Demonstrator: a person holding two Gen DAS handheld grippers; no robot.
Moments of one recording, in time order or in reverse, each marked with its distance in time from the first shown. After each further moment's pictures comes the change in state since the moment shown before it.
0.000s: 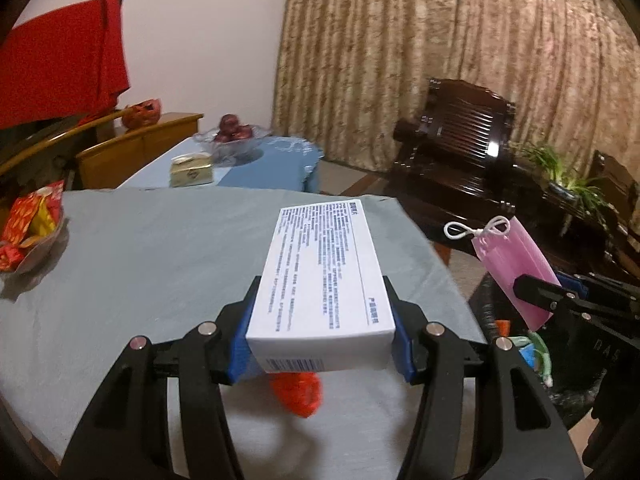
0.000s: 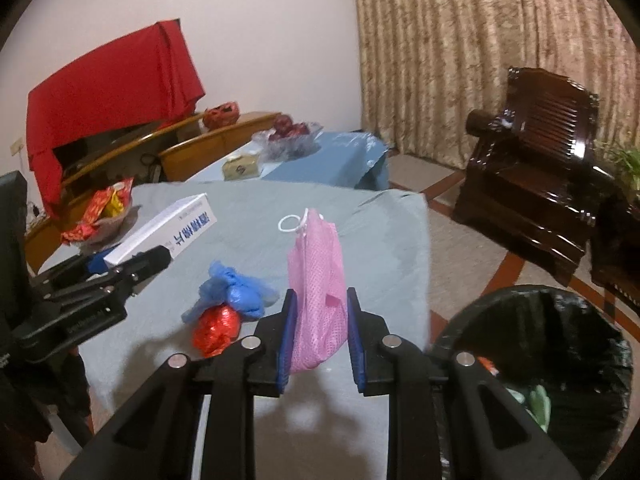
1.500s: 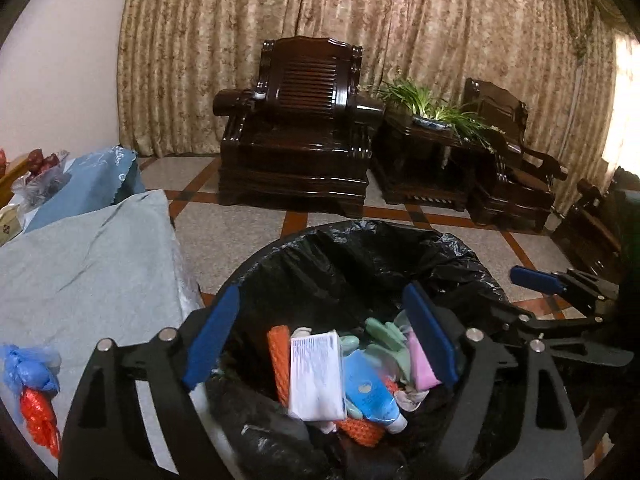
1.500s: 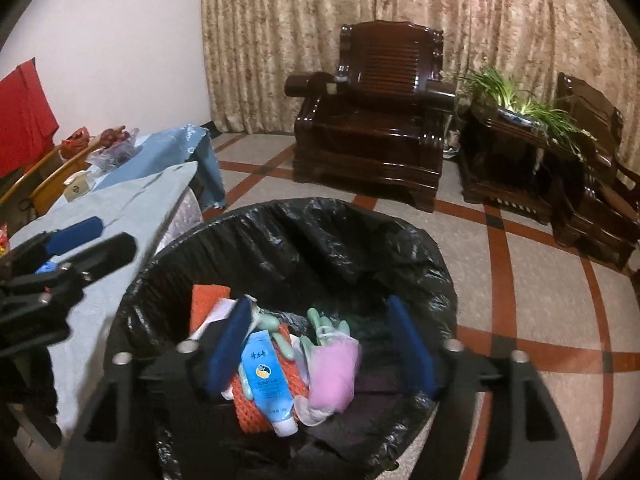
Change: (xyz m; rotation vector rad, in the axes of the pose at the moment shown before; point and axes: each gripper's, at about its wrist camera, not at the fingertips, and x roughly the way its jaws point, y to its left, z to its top) left arm 0.084 -0.262 -0.037 0.266 0.095 -0.423; right arm -0.078 -0.223 -0.092 0.269 0.061 -0.411
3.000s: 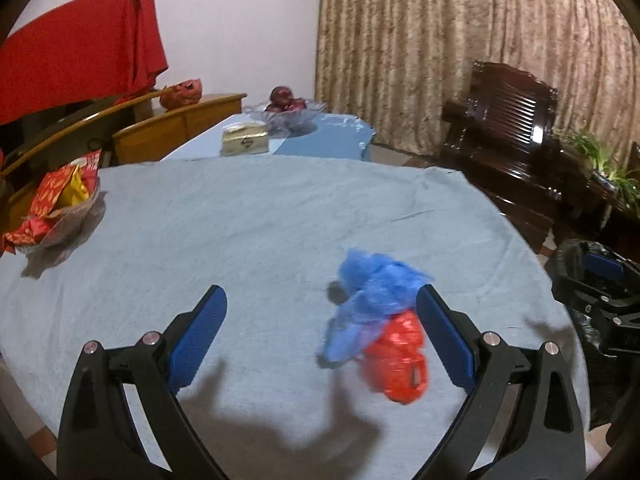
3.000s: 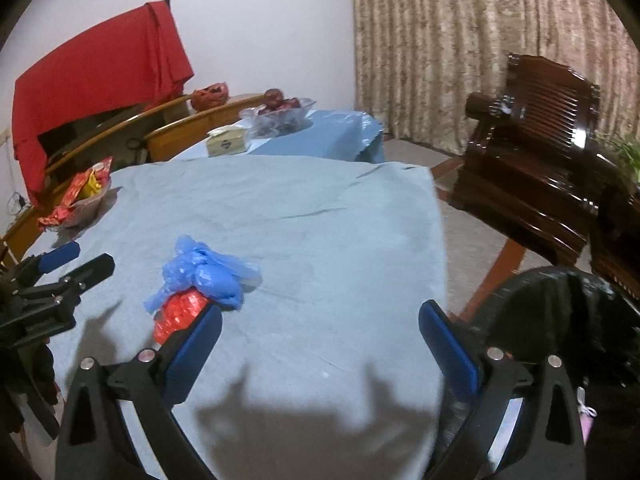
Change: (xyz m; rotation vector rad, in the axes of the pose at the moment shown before) left arm -0.180 0.282 -0.096 -0.315 -0.015 0.578; right arm 0.053 0.304 0.003 -0.303 0.008 0.399
